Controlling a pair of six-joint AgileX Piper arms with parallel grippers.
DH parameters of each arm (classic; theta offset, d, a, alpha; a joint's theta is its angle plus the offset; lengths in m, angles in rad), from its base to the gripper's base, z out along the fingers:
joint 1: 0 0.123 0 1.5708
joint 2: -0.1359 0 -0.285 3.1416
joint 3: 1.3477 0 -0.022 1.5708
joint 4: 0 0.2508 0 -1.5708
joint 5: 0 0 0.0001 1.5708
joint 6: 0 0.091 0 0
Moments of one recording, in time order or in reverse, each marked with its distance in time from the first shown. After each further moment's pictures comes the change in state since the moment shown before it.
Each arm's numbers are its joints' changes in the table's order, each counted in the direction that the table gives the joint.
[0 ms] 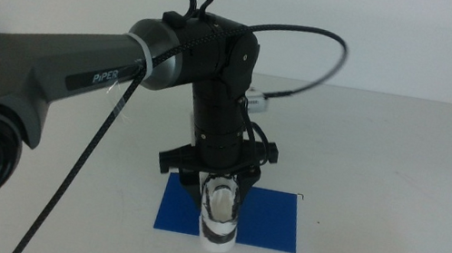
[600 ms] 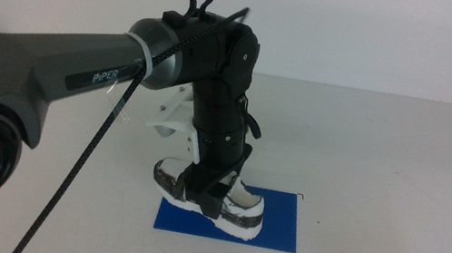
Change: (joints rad) left arm 0.000 0.000 -0.002 0.002 0.000 -0.990; right arm 0.000 0.000 0.000 0.000 0.000 0.000
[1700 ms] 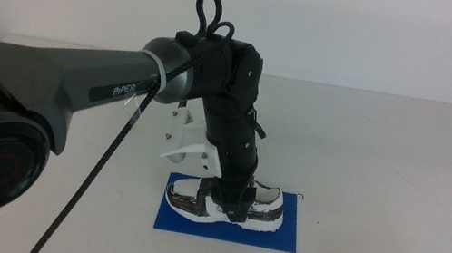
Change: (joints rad) left arm -0.005 -0.068 -0.008 -0.071 -0.134 -0.353; right arm 0.000 0.000 0.000 0.000 0.000 0.000
